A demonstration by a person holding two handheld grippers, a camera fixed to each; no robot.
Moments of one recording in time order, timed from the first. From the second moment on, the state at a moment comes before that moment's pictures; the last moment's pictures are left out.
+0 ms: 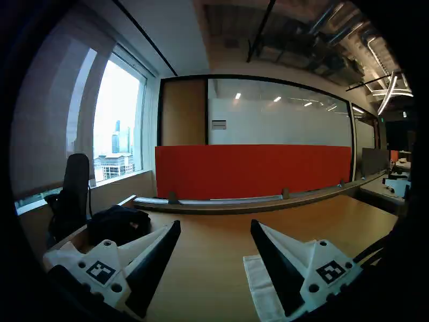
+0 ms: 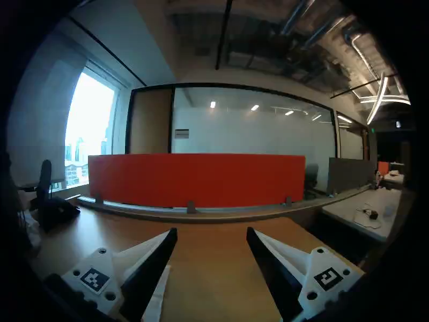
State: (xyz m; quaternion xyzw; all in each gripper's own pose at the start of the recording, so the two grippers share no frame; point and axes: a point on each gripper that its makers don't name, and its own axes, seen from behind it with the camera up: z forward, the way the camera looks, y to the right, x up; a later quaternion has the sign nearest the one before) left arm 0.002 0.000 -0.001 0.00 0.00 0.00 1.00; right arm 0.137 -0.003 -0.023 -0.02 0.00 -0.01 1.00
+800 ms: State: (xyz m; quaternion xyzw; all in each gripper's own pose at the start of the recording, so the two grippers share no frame) left arm 0.016 0.058 -0.011 -0.13 -0.07 0.06 0.99; right arm 0.149 -0.076 -0.044 0.14 -0.10 -0.06 0.98
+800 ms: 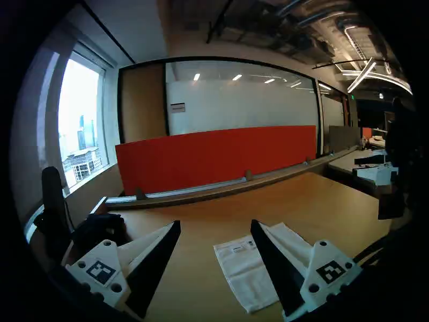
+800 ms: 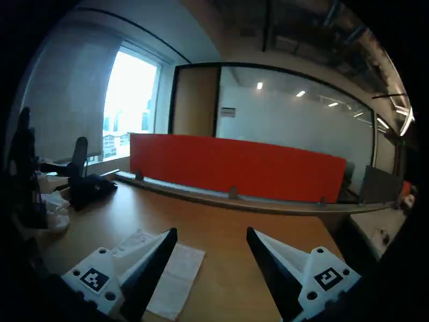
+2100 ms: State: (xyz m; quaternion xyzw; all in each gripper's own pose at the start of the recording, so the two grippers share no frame) left arm -0.200 0.112 -0.035 -0.25 -0.27 0.14 0.92; right arm -0.053 -0.116 -0.076 0.29 -0.29 -0.15 0.90
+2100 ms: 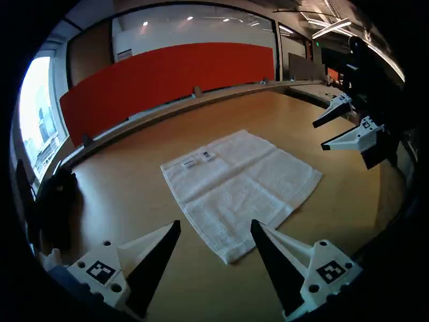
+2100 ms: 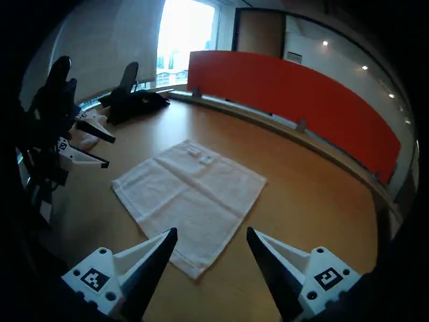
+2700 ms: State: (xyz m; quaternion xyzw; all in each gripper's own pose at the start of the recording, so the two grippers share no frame) left arm -0.270 0.117 -0.046 -0.27 -0.35 0.15 0.89; right arm -0.128 -0.113 -0.100 0.31 -0.37 -0.17 0.86
